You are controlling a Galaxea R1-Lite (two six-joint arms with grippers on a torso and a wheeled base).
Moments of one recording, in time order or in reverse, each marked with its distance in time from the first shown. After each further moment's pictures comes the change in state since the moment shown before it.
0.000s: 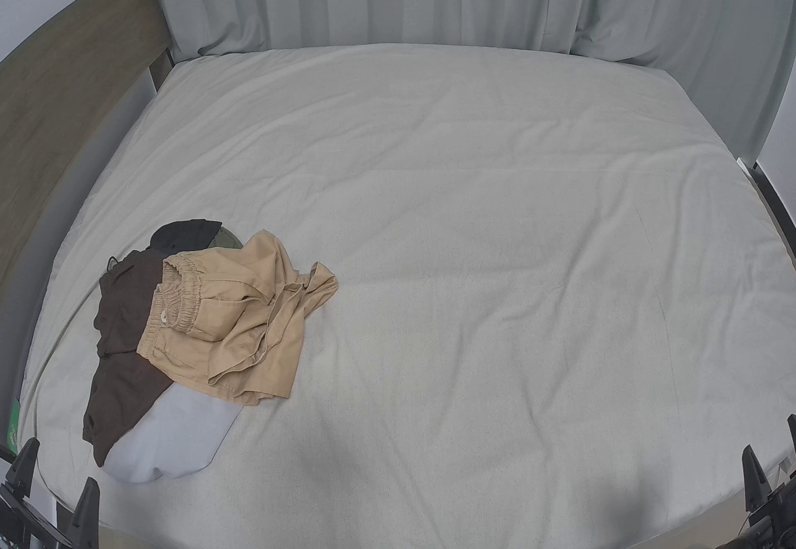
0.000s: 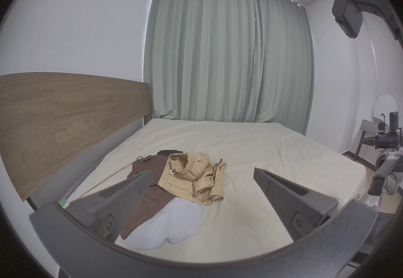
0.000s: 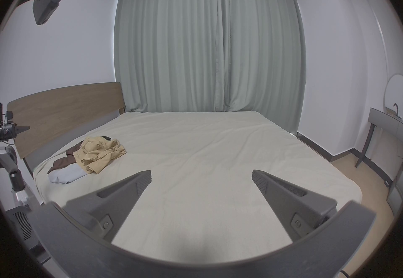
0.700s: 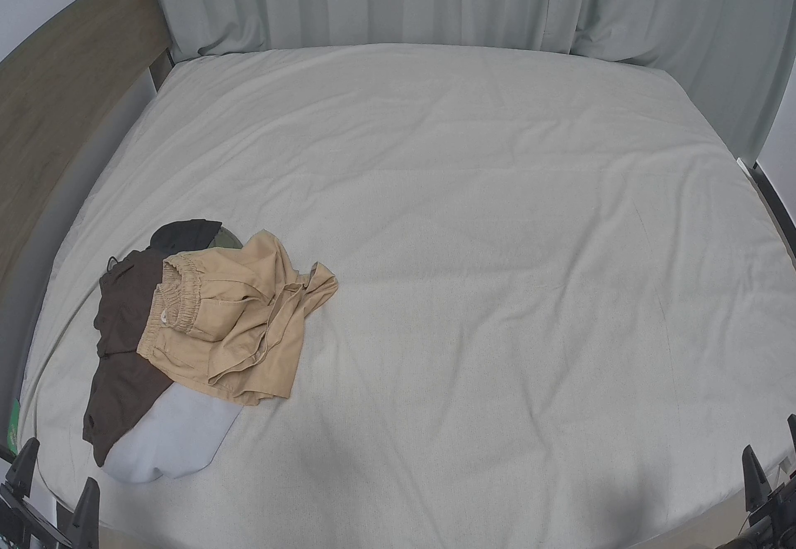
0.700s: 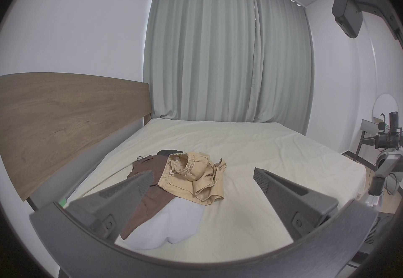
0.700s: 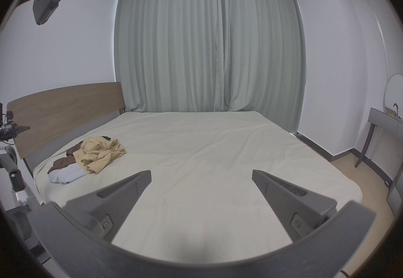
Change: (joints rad) left arm 0.000 0.000 0.000 0.000 0.000 0.001; right arm -0.001 0.000 0.000 0.000 0.000 0.000
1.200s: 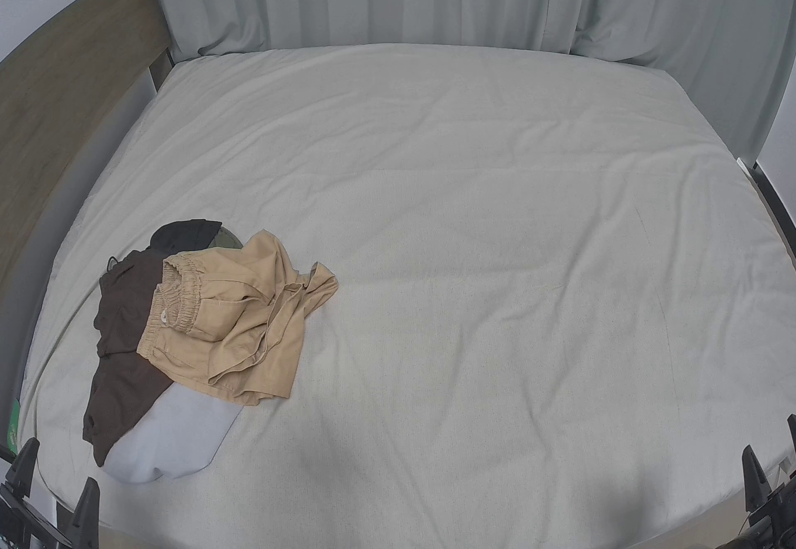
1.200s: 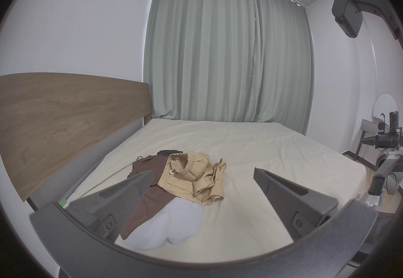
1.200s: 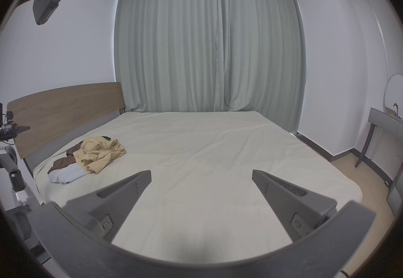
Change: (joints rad) left arm 0.000 0.000 0.000 0.000 0.000 0.001; right arm 0.001 0.000 0.000 0.000 0.000 0.000
